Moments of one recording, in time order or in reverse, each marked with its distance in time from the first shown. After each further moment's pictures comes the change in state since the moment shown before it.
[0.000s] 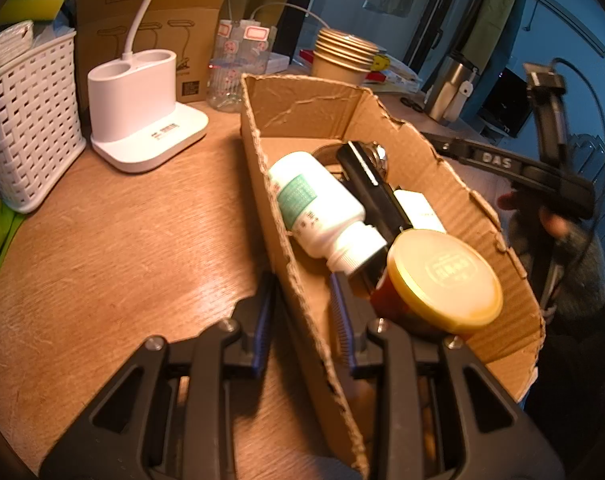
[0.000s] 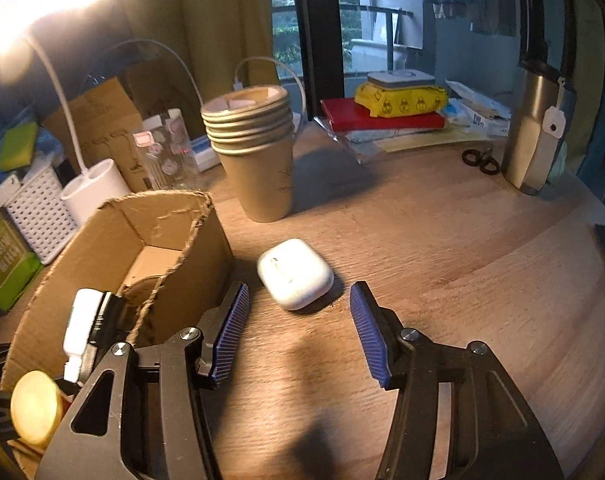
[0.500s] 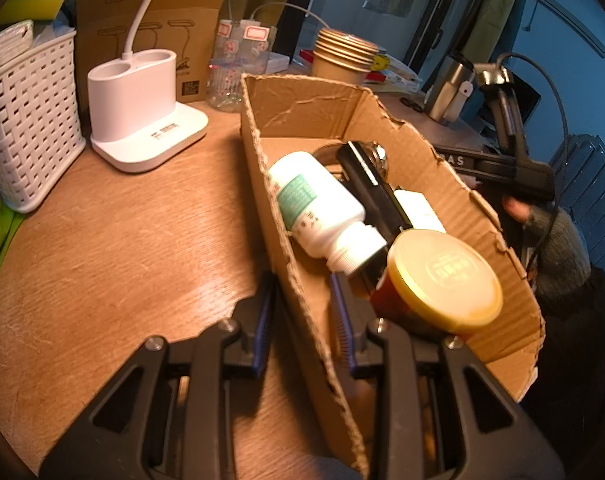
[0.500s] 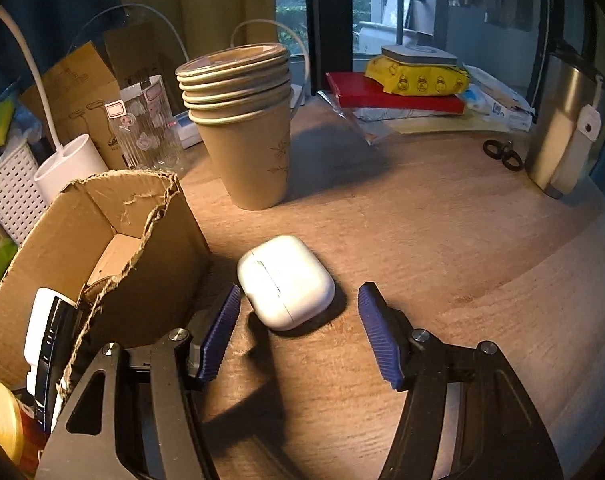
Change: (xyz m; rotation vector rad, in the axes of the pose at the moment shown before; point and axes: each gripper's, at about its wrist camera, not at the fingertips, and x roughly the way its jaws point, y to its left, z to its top) left arm 0.000 0.000 0.000 0.000 0.000 0.000; right arm 0.042 -0.001 0.009 -0.053 0.070 -0.009
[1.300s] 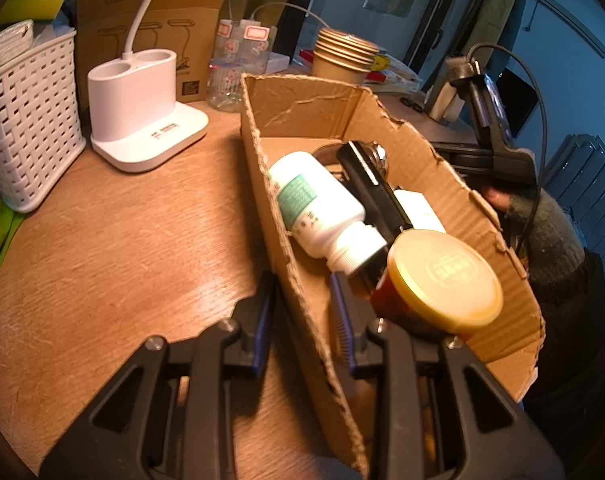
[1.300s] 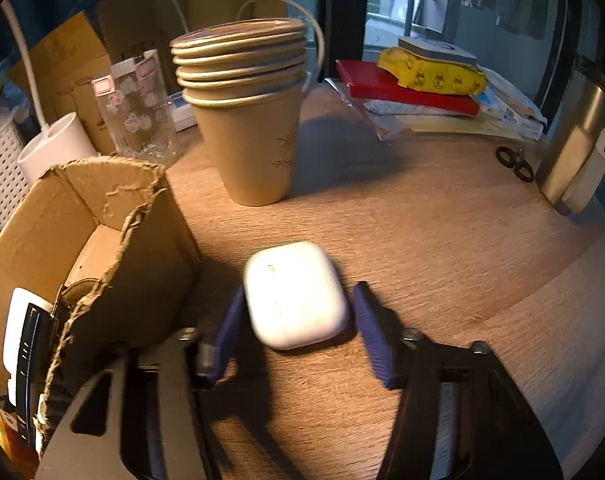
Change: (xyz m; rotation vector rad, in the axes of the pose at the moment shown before) left arm 0.000 0.000 0.000 0.000 0.000 0.000; right arm 0.021 0.009 0.008 -0.063 0.053 -0.042
